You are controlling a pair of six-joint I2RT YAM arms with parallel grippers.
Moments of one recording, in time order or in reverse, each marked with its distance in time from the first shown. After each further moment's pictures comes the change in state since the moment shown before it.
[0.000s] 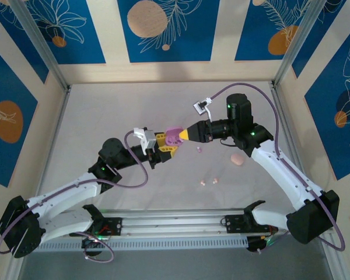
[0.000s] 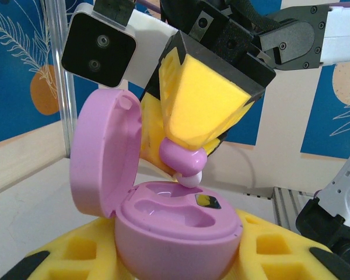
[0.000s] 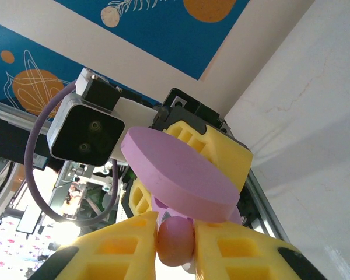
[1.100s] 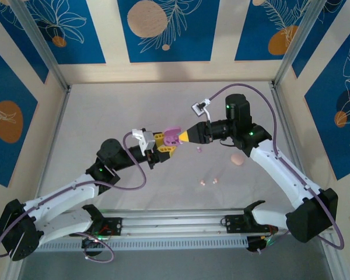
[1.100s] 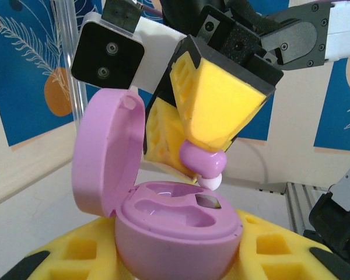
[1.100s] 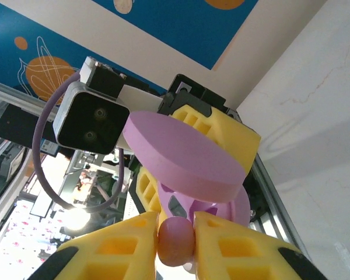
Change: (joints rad) left arm 0.000 -0.034 0.000 -0.044 -0.029 0.053; right arm -0.004 0.010 -0.009 0.029 -0.061 -0.001
